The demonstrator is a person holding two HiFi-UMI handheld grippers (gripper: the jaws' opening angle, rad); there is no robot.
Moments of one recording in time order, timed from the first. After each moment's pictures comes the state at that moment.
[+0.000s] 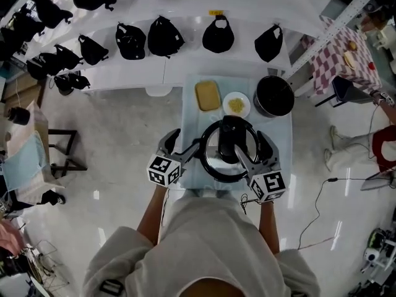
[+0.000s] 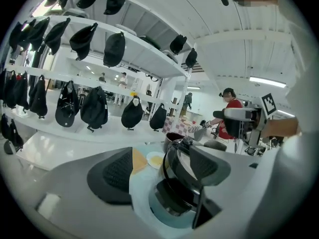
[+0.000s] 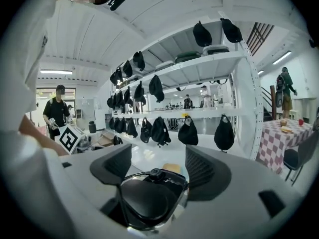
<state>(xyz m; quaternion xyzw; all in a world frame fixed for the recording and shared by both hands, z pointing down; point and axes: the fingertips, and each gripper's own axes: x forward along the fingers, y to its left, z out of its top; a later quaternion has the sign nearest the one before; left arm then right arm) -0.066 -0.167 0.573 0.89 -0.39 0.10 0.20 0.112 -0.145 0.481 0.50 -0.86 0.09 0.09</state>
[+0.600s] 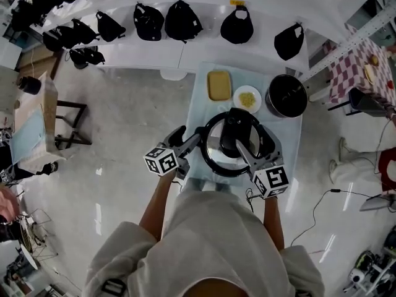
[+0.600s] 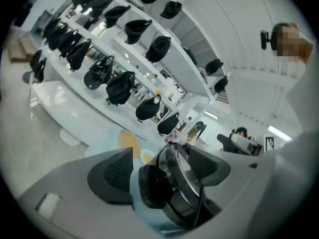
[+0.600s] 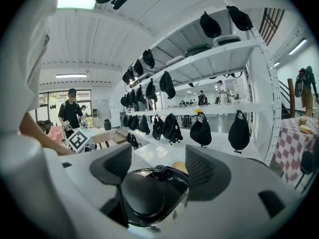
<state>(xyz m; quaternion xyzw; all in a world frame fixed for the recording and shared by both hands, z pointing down) -0.076 -0.147 0.609 0.81 -0.43 -0.04 0.38 0.106 -0.150 0.493 0.42 -0.90 0.09 0.10</state>
